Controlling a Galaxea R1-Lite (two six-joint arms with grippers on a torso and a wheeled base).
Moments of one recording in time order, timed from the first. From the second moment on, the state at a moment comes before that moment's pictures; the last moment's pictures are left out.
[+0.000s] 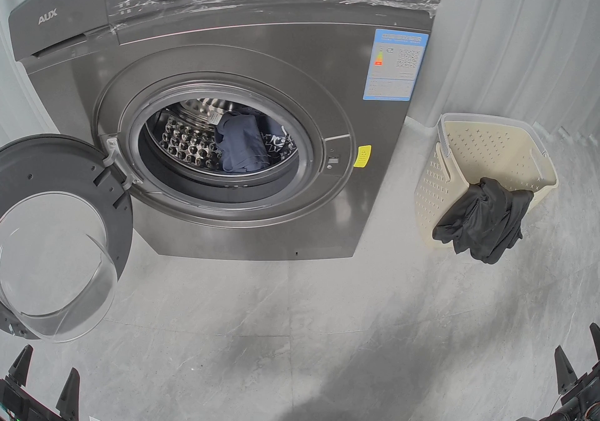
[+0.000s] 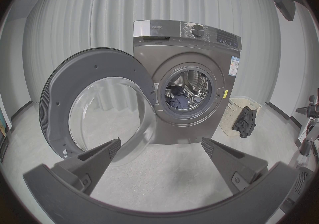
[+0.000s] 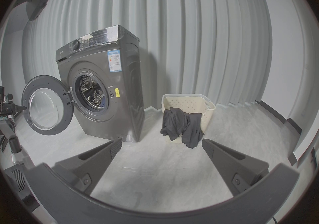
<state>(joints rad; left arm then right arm) 0.00 0.01 -0.02 0.00 0.00 -0.02 0.00 0.01 -0.02 0.00 0.00 -0.01</state>
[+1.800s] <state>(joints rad) 0.00 0.01 -0.02 0.00 0.01 -0.02 0.00 0.01 -0.02 0.00 0.00 -0.01</state>
